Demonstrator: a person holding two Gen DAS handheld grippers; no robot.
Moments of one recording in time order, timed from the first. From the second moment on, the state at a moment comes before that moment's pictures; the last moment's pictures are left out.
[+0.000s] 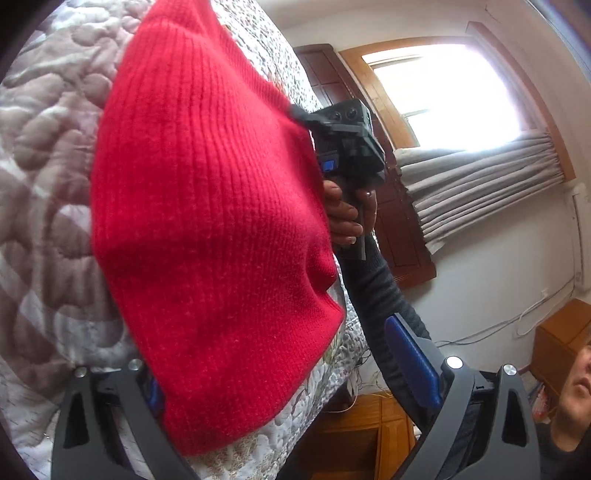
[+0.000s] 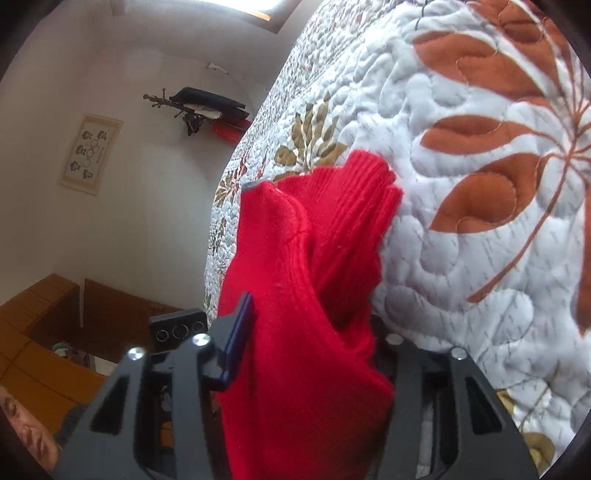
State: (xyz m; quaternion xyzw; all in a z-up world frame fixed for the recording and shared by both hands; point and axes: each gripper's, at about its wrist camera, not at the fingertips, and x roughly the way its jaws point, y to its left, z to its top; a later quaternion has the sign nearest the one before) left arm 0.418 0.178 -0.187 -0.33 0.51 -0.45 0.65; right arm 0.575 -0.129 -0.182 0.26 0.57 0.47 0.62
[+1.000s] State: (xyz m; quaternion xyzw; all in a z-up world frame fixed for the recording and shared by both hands) left arm 0.445 0.186 -0.205 -0.34 0.55 -0.47 0.60; right arm 0.573 -0.141 -0.185 0.29 0.56 0.46 0.62
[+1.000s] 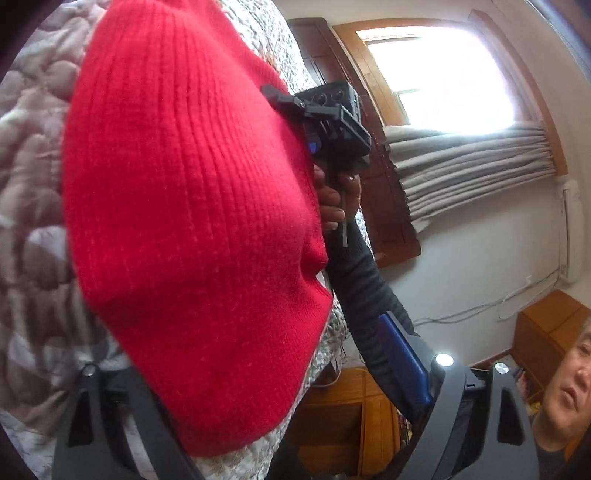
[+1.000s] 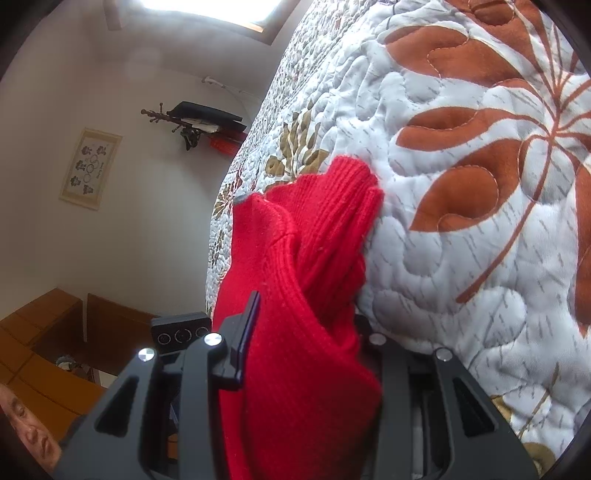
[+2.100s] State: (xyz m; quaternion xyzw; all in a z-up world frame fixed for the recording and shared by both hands) left arm 0.373 0.389 -0.149 -0.37 0.51 -0.38 0.68; right arm 0.552 0.111 -0.139 0.25 0.55 0.53 0.60
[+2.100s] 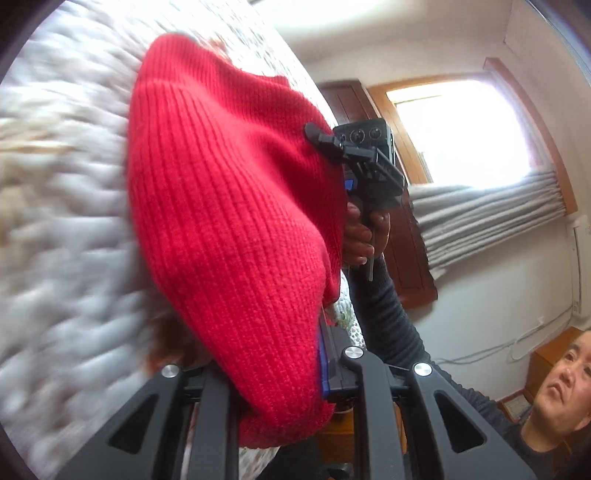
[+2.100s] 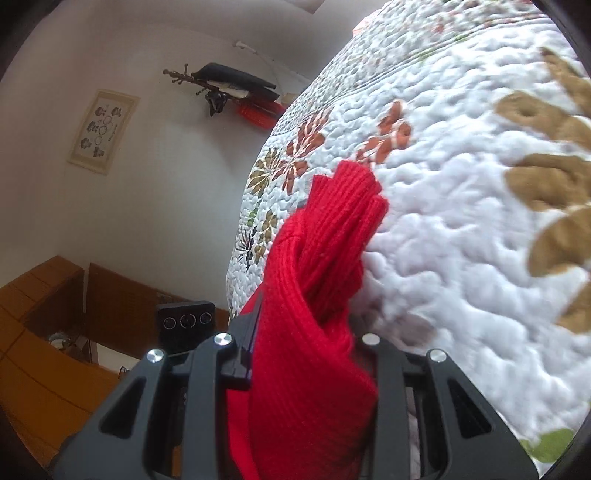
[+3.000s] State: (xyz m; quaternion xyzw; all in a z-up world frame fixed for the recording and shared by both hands) left arm 0.272 0.446 -0.200 -0.47 0.44 -0.32 0.69; right arm 0.468 0.084 -0.155 0.30 0.55 0.38 0.68
